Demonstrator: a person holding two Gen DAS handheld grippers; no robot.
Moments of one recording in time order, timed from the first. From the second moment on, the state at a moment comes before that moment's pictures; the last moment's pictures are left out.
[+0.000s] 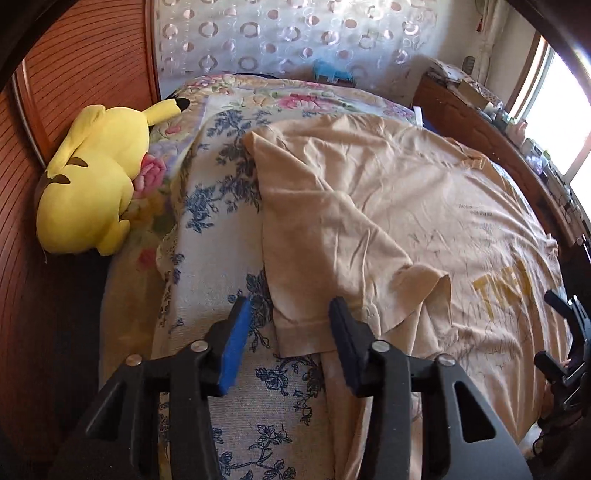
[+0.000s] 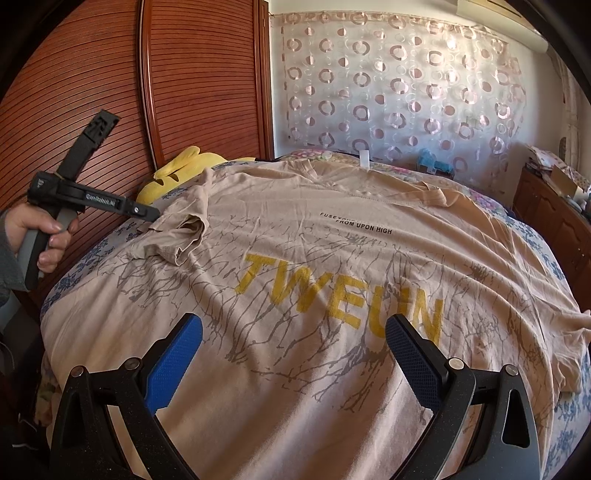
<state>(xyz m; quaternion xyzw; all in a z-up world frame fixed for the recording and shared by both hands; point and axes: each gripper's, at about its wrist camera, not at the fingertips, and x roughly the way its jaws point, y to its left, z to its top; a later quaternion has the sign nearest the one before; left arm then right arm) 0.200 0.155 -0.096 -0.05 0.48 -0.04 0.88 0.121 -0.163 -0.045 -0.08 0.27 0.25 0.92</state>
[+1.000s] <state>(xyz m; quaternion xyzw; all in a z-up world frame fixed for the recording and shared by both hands) 0.245 0.040 -0.001 0.06 0.40 -0.14 0.90 0.121 -0.164 -0.047 -0.08 0.27 0.26 0.92</state>
